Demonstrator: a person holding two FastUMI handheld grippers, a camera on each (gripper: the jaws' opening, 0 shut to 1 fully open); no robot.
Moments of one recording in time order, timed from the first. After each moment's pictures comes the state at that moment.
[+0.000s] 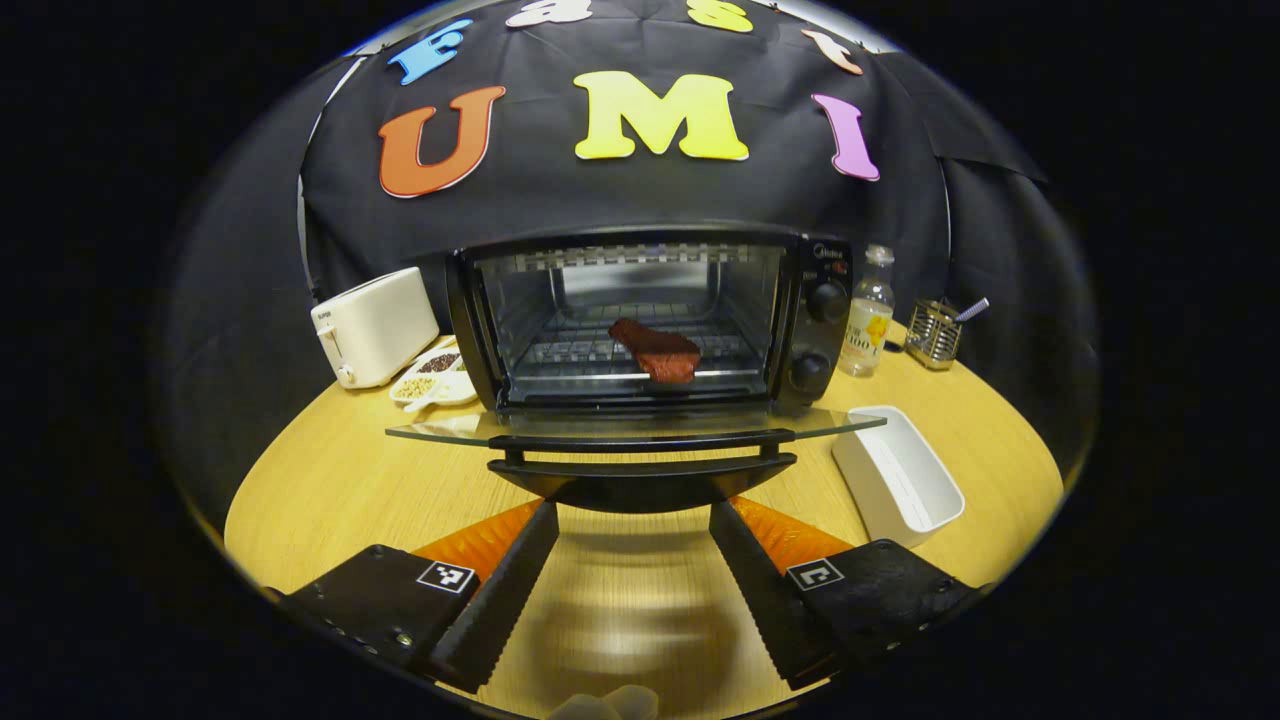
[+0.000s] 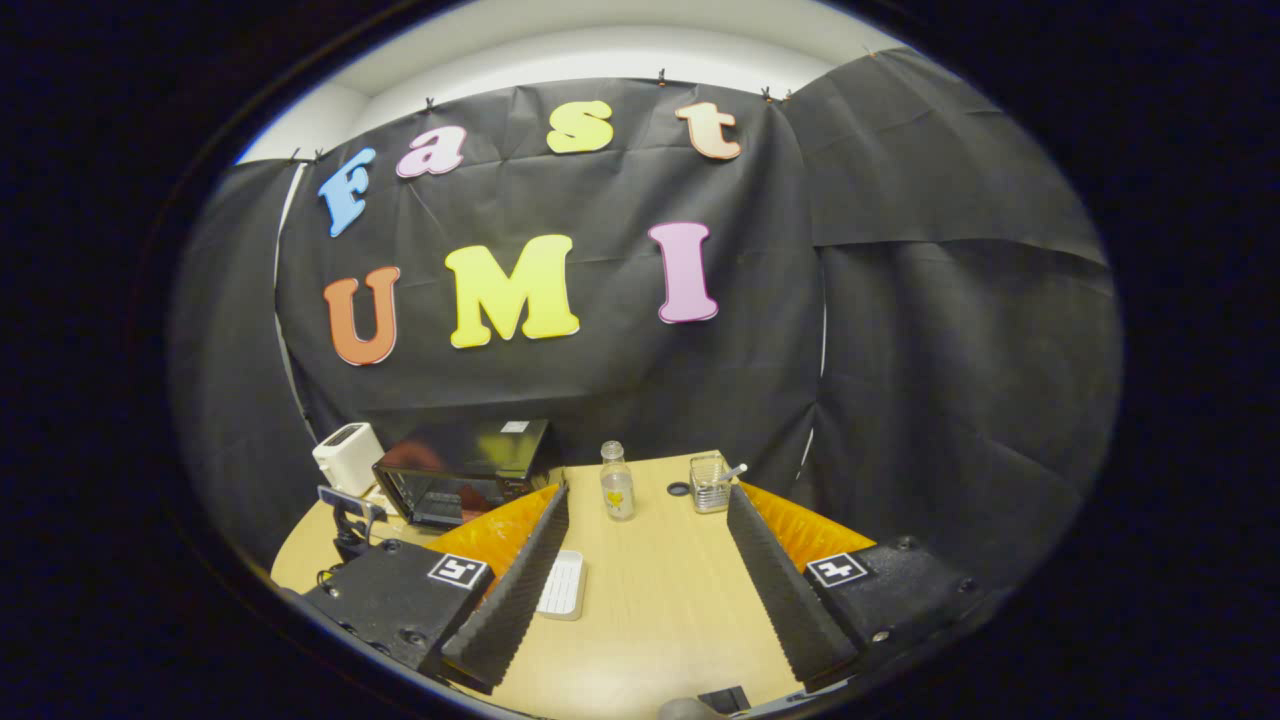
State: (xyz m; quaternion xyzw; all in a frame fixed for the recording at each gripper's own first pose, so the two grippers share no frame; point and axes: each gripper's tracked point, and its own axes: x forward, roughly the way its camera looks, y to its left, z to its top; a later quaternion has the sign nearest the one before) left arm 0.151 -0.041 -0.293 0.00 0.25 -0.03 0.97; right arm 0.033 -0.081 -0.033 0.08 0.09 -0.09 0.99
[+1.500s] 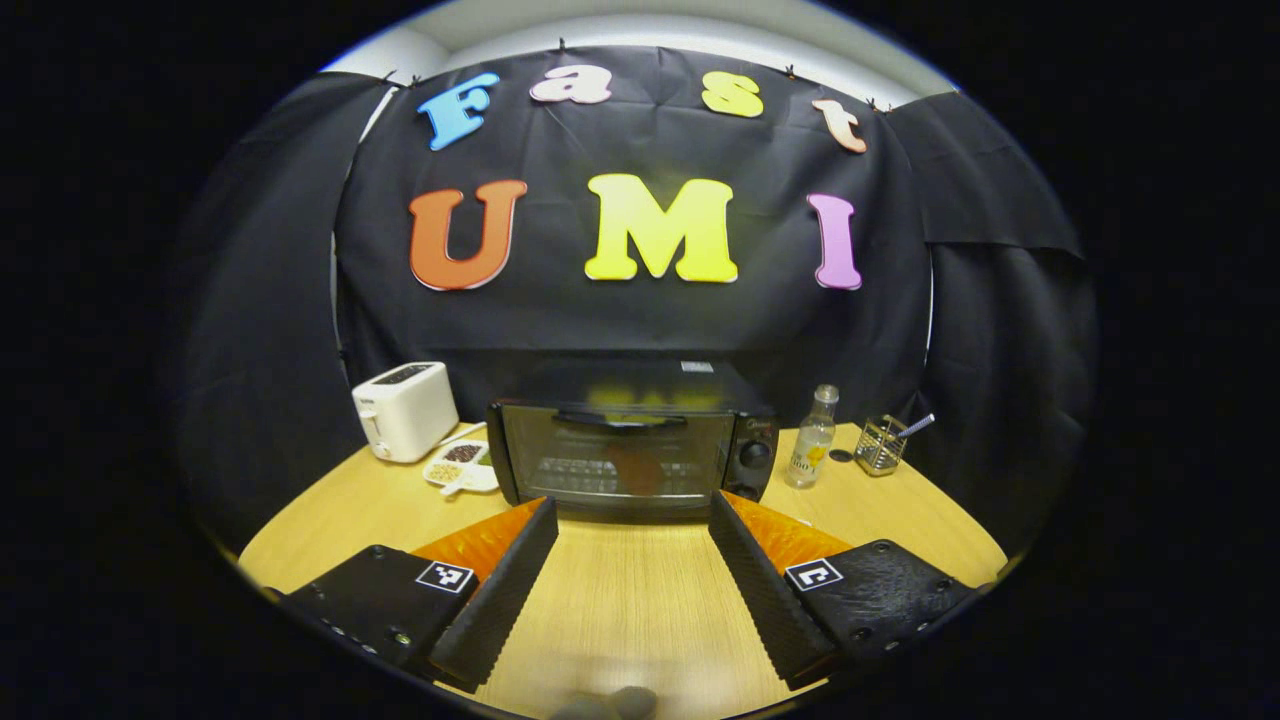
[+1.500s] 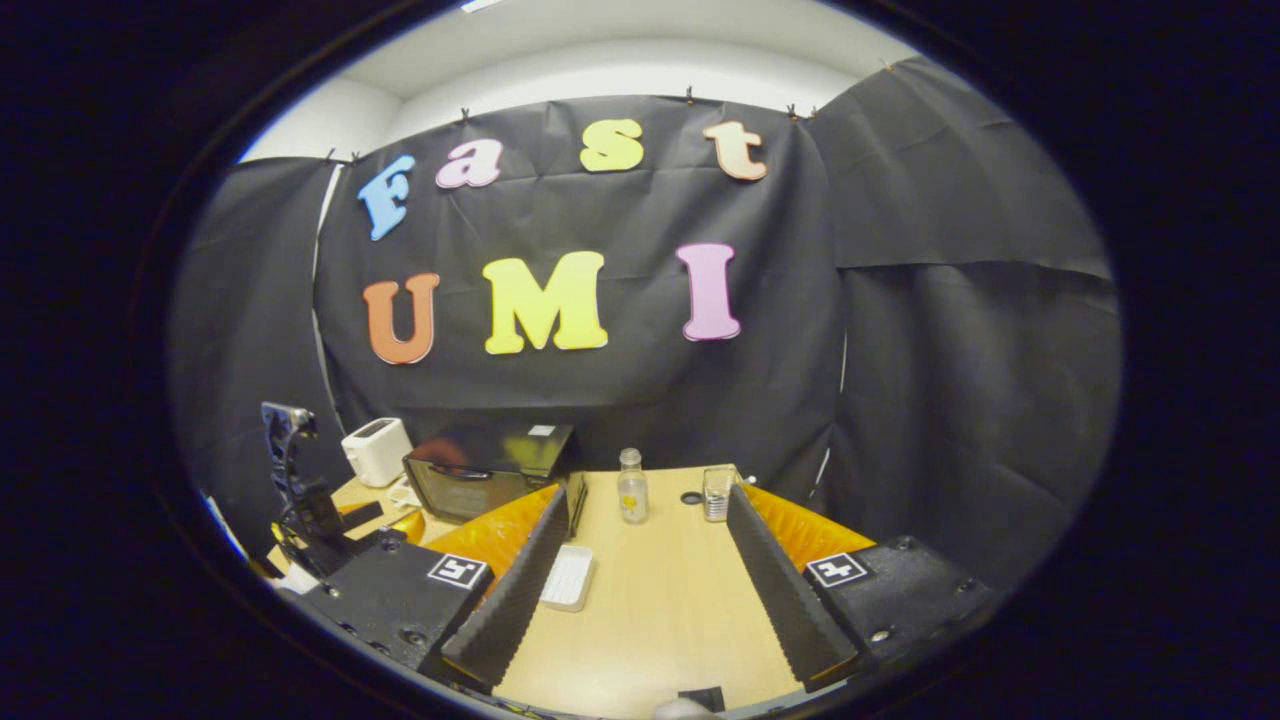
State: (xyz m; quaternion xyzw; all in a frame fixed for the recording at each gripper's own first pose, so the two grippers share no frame) left arm 0.083 -0.043 -0.132 -0.04 0.11 -0.01 0.99; right arm -0.012 -0.079 -0.016 0.04 0.07 -0.03 1.00
